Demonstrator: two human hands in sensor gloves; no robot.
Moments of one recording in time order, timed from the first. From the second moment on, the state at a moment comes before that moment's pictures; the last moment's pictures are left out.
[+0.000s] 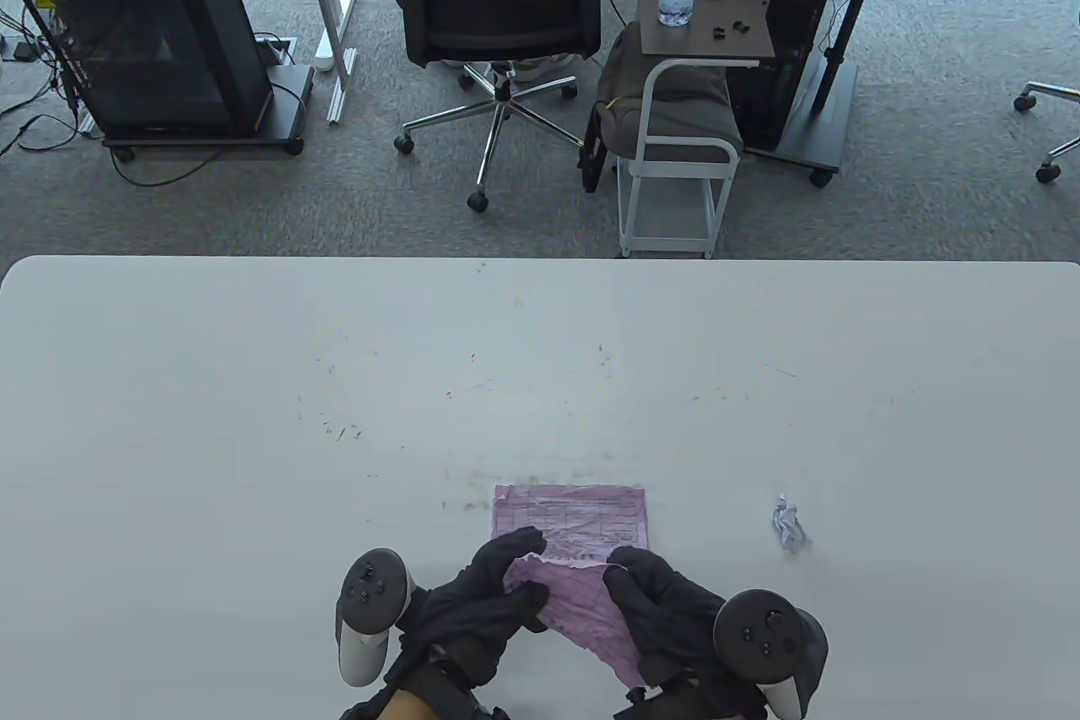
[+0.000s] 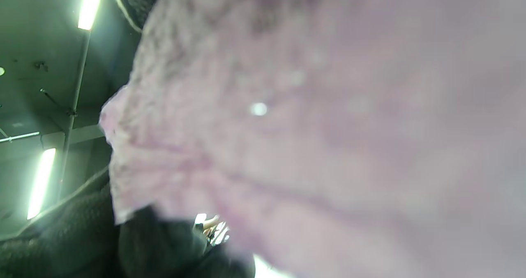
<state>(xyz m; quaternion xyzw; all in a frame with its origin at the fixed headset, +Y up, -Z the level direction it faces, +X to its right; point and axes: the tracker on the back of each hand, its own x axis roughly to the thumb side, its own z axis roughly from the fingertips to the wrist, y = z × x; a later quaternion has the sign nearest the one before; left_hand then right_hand) -0.141 -0.734 -0.225 -0.11 -0.19 0.64 0.74 0.133 -0.700 -0.201 0.09 -0.10 0.86 0.50</state>
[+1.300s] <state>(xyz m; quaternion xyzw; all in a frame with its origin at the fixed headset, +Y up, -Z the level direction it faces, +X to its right) -0.149 -0.727 -0.230 -0.07 -0.22 0.40 0.89 0.129 -0.720 -0.214 0.18 0.04 0.91 0.36</state>
